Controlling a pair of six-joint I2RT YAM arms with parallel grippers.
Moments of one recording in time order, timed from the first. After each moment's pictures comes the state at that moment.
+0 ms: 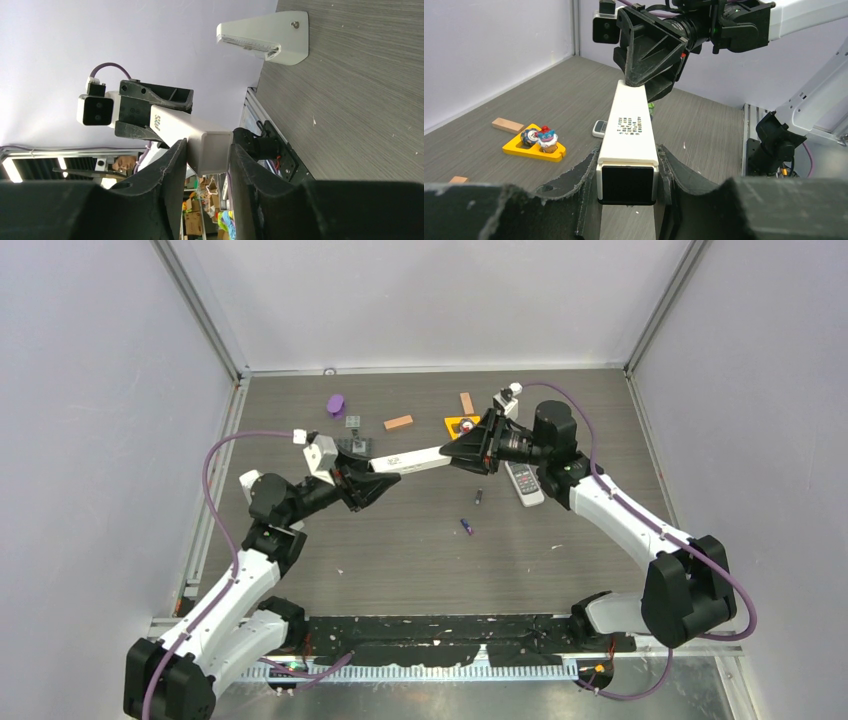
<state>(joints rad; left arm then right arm) -0.37 0.86 0.53 0.61 0.73 -0.31 0.39 1.32 0.91 0.25 -0.85 1.26</state>
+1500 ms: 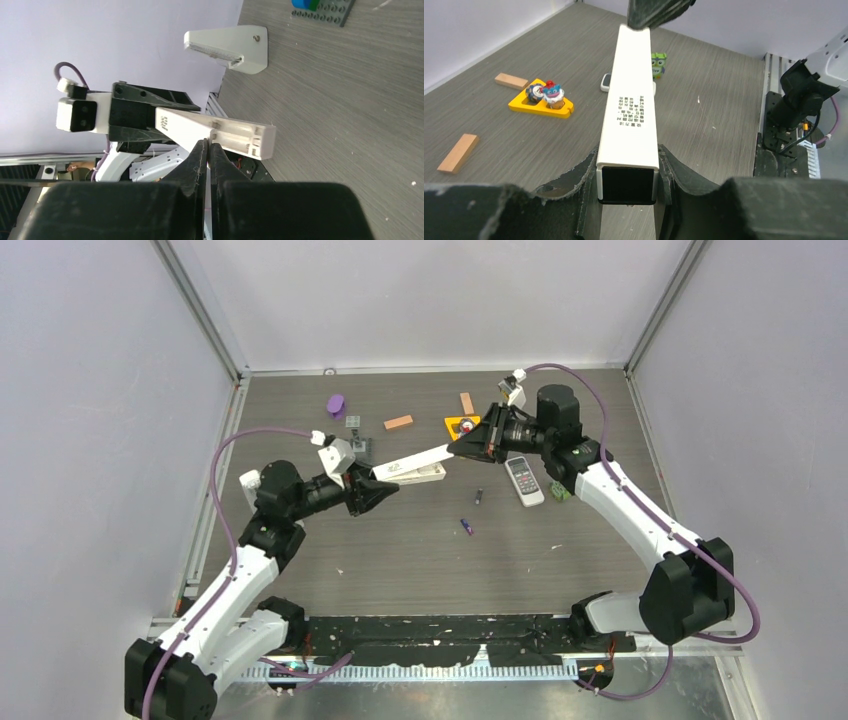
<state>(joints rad) -0.36 0.87 0.58 0.31 0.77 -0.10 0.37 1.34 1.08 -0.10 -0.82 0.95</state>
